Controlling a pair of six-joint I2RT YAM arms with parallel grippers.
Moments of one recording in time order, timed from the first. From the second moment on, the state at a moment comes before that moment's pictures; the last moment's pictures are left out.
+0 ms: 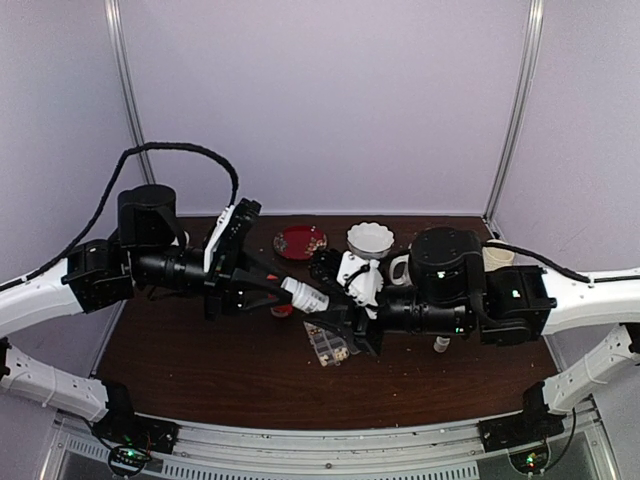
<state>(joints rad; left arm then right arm) -1.00 1.06 1.03 -0.22 0.60 0.11 1.32 1.30 1.13 -0.13 0.06 -0.18</state>
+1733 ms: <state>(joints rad) -0.99 0.94 1.03 -0.54 -0.19 -0.65 1.22 1.40 0.80 -0.08 0.20 -0.04</state>
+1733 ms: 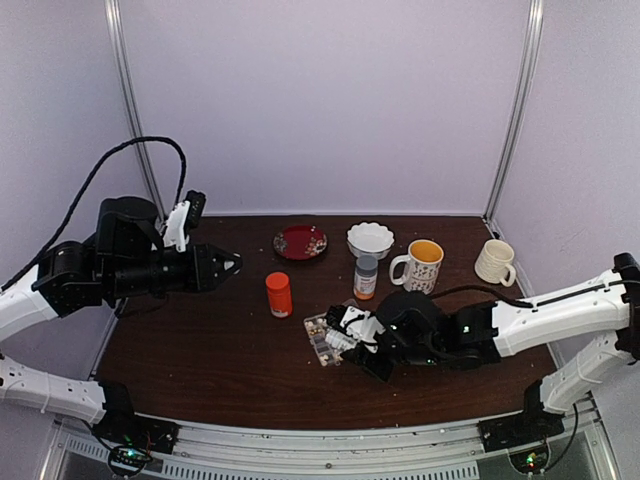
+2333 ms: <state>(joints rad) -0.99 0.94 0.99 -0.55 -0.21 -0.59 1.06 1.68 0.97 -0.20 0.00 0.14</state>
